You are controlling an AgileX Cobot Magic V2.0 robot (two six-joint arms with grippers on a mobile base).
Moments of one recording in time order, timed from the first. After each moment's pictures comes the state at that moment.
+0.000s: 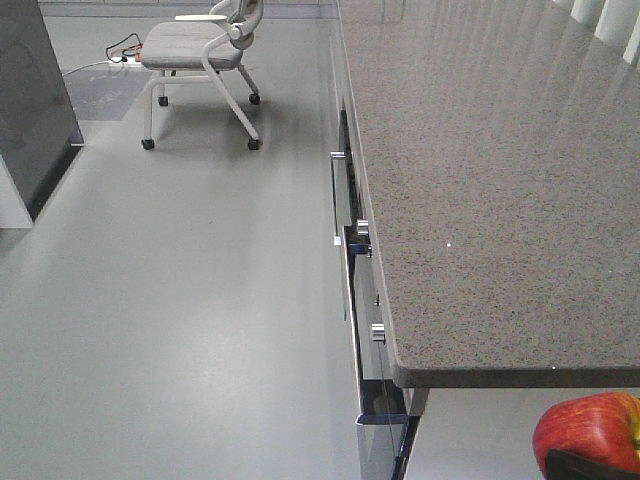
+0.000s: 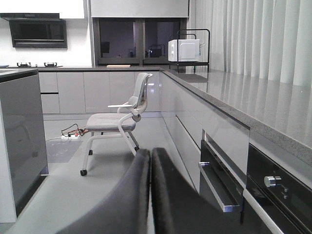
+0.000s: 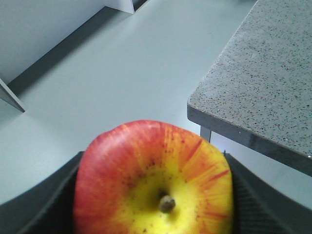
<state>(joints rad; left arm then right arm) -0.04 -0.01 0.03 0.03 -0.03 -0.08 0.52 0.45 -0.60 0.14 0.81 -0.04</state>
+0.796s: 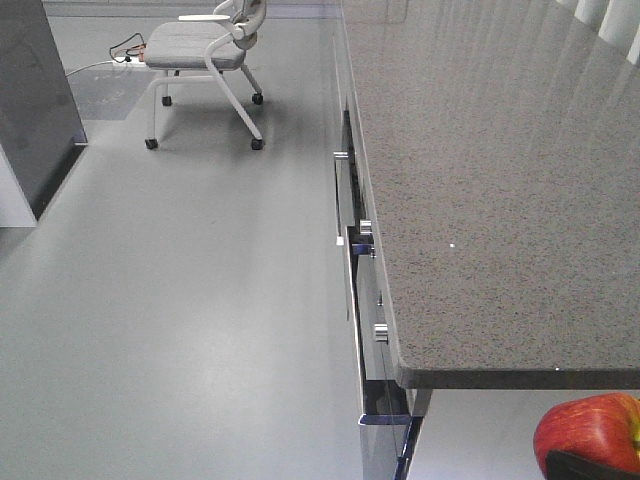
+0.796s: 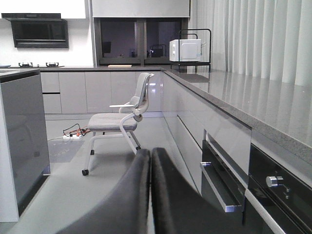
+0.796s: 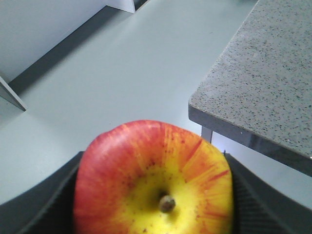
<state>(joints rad) -0.04 -0.01 0.03 0.03 -0.03 -0.08 0.52 0.45 -0.60 0.14 0.81 -0.04</state>
